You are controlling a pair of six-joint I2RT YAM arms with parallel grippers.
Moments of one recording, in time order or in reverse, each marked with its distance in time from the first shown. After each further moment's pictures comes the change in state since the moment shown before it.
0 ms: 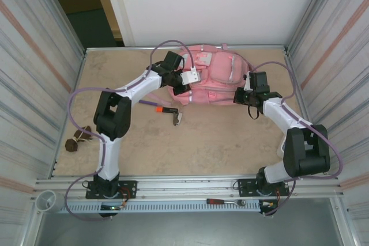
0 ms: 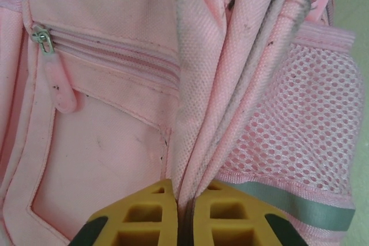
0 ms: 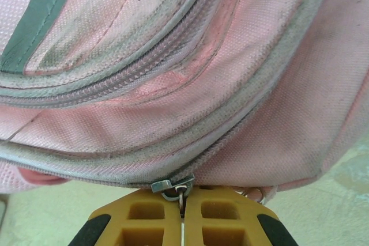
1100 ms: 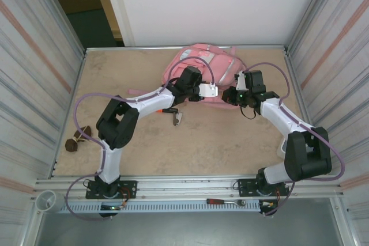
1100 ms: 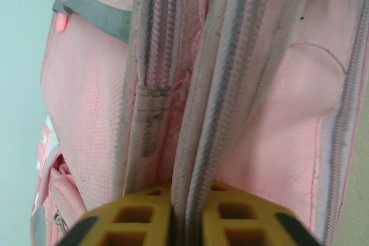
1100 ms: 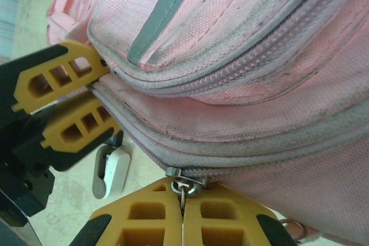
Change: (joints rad) left arm -0.210 -0.069 -0.216 0.456 -0.272 0.188; right arm 0.079 -0.027 0.020 -0.004 -0.253 0.149
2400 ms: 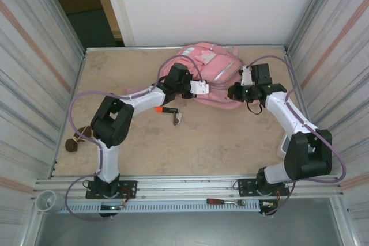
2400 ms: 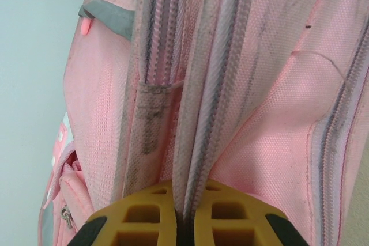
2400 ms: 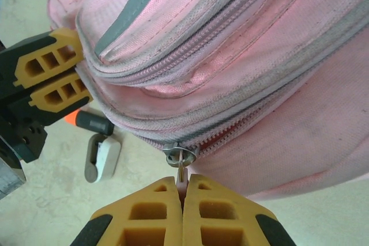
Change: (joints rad) left arm 0.103 -0.027 -0.100 0.146 0.199 0.063; right arm -0.064 -0.002 0.143 -0.239 -0.001 -0.135
